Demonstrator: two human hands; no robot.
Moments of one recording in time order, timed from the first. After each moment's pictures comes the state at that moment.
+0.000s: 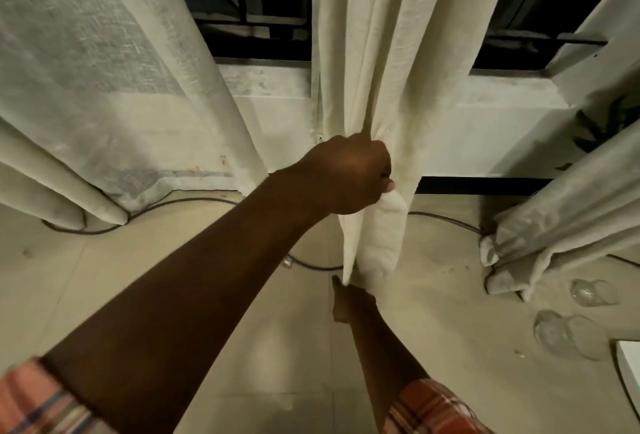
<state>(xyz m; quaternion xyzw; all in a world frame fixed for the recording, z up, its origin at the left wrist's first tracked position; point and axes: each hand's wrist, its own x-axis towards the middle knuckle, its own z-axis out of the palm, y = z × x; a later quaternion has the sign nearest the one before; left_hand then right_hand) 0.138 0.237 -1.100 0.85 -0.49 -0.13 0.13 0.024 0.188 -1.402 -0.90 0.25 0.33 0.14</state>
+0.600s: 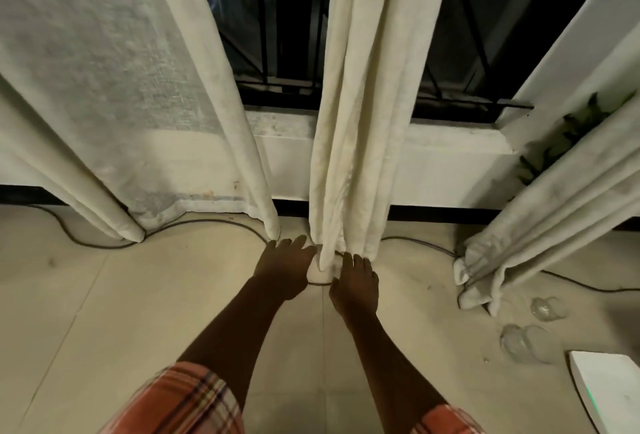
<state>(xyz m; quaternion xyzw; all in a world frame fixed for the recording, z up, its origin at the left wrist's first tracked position) 0.094 0.334 -1.199 0.90 -0.41 -0.12 -0.03 0.010 0.208 -1.289 -0.94 0.31 -0.01 0.13</state>
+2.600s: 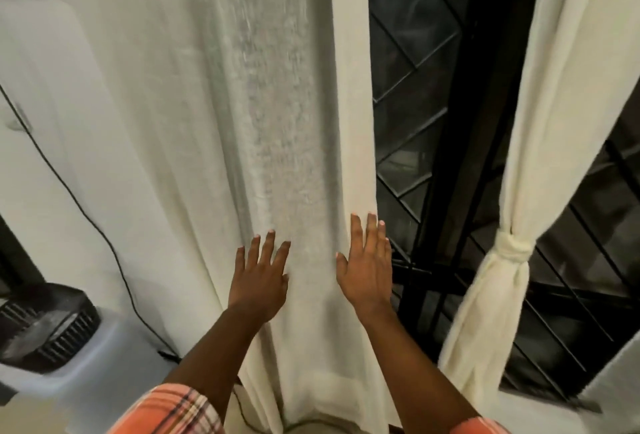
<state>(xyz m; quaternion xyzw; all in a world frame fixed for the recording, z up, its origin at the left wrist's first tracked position) 0.285 0.616 -0.491 0.97 -0.18 0.18 0.01 0.261 0.427 -0.483 -0.94 0.10 -0.30 0.12</state>
